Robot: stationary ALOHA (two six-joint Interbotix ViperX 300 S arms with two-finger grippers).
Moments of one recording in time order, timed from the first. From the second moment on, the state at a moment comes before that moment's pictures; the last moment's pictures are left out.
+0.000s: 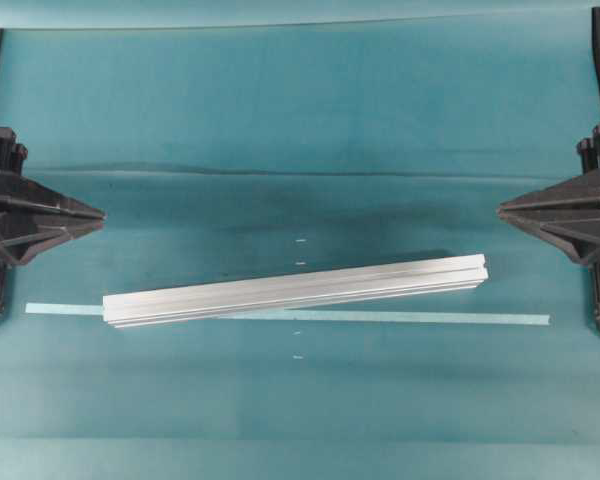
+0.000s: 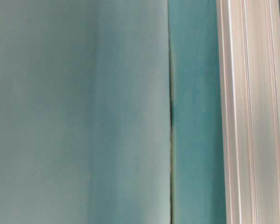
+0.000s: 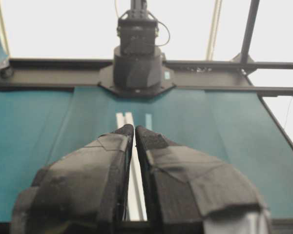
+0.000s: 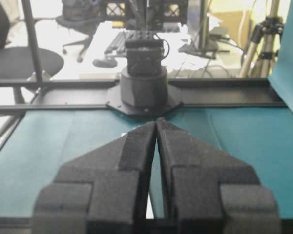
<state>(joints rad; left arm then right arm) 0.00 -0.96 1.17 0.00 -0.29 0.00 0.00 -0.96 1.17 0.00 -0.29 0.00</state>
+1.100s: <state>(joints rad) -0.04 -0.52 0.67 0.02 0.53 -0.11 -0.11 -0.45 0.66 0.04 0.80 -0.15</state>
